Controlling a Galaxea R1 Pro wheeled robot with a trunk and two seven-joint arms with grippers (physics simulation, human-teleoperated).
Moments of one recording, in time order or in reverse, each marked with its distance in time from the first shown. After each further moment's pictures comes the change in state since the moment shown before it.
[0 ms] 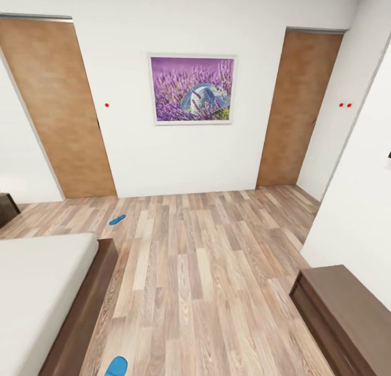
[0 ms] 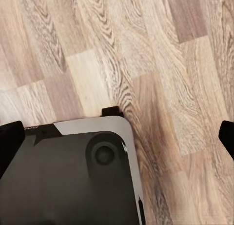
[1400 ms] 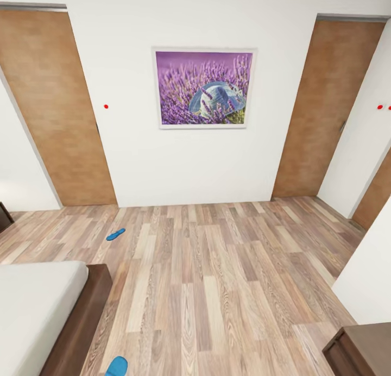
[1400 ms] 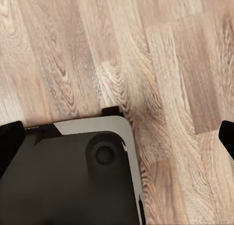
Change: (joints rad) left arm 0.000 -0.001 0.000 0.001 0.000 0.000 0.000; right arm 0.000 0.000 0.000 0.000 0.000 0.000 0.000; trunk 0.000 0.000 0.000
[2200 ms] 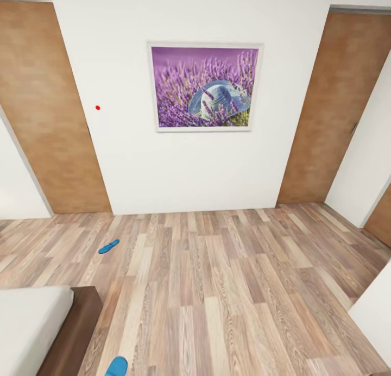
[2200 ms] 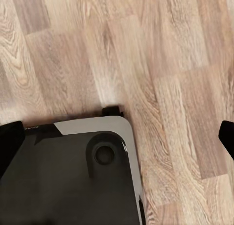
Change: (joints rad) left arm 0.000 0.000 0.000 0.000 0.000 0.000 0.000; right arm 0.000 0.001 0.001 0.000 0.000 0.000 0.000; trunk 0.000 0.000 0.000
